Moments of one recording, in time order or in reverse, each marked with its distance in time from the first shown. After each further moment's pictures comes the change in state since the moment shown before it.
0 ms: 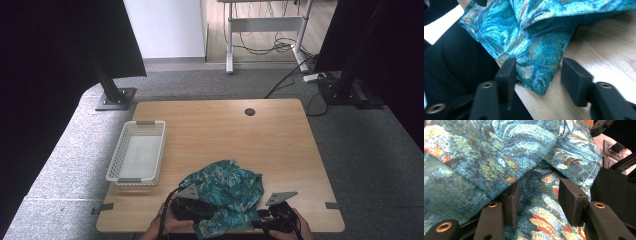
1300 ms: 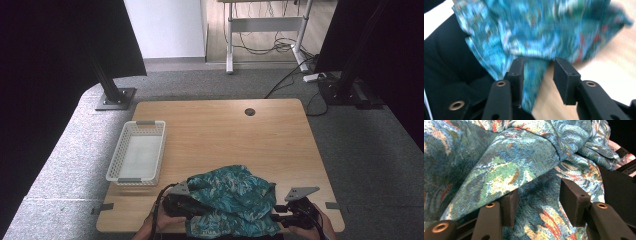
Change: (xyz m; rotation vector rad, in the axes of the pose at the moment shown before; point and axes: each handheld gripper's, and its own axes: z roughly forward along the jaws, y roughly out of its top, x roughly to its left) left arm 0.016 -0.011 -0.018 -0.021 0.025 -0.028; right arm -0.015 0.000 -0.056 -0.019 -0.074 -0.021
